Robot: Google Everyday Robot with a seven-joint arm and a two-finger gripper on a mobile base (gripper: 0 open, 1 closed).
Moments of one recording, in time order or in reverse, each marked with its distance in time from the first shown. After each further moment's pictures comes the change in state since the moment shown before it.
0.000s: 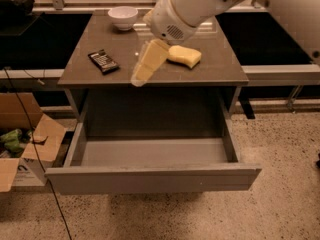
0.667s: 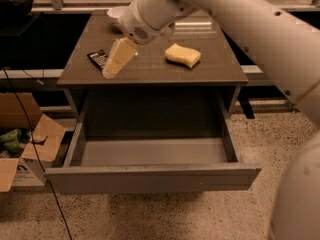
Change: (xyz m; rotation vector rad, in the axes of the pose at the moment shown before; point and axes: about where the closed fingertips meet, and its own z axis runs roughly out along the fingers) arm -0.037 -0.041 0.084 -0.024 -0.097 0.020
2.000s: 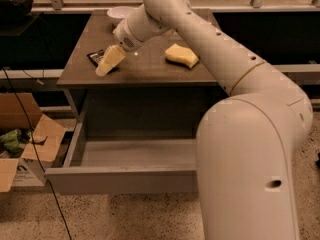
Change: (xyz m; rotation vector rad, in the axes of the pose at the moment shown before) arm 0.029 -0.074 0.110 -0.022 -0.065 0.099
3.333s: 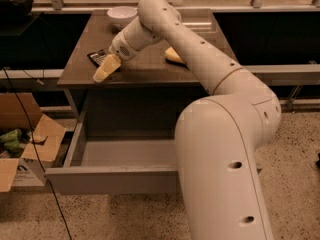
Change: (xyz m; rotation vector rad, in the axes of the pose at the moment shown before) arm 0.026 -0.003 0.047 -0.078 0.029 0.098
